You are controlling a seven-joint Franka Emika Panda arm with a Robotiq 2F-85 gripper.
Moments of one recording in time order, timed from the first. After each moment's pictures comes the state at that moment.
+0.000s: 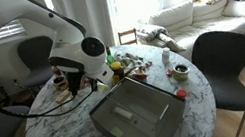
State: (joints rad) arm -0.20 0.27 -0.07 -2.20 0.98 2.34 -0.22
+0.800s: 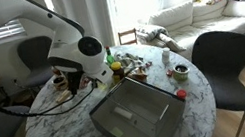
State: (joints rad) arm -0.19 0.26 -0.08 -2.21 1.00 2.40 -0.20
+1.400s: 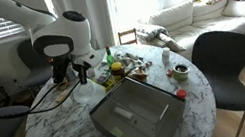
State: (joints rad) arm -0.12 0.10 -0.09 -2.26 0.44 2.28 0.18
